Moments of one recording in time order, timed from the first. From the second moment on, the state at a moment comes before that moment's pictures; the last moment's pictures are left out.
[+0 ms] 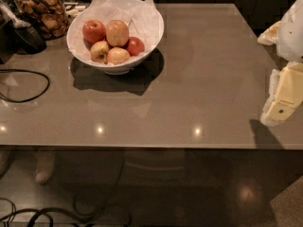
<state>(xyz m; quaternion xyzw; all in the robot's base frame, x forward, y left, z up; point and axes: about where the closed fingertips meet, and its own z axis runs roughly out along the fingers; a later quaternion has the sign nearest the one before) 0.438 -0.217 0.976 -0.60 0.78 -0.03 0.16</state>
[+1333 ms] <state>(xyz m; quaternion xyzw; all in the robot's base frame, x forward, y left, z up) 0.520 -0.163 1.019 -0.62 0.76 -0.02 0.19</state>
